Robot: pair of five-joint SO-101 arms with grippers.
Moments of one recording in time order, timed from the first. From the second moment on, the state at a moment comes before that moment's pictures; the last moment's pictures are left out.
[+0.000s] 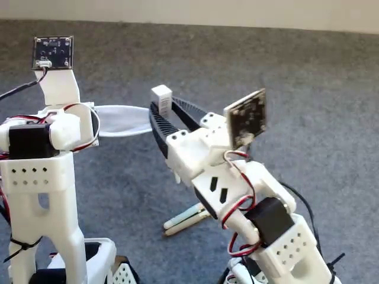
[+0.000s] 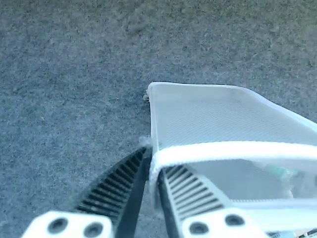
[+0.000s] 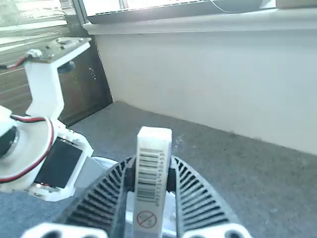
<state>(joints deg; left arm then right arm) -7.5 -29.9 6.7 89.5 7.0 -42.3 -59.6 37.1 31.8 -6.0</state>
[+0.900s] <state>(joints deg) -7.5 -29.9 6.7 89.5 7.0 -44.7 -46.2 61.7 -19.6 0.0</state>
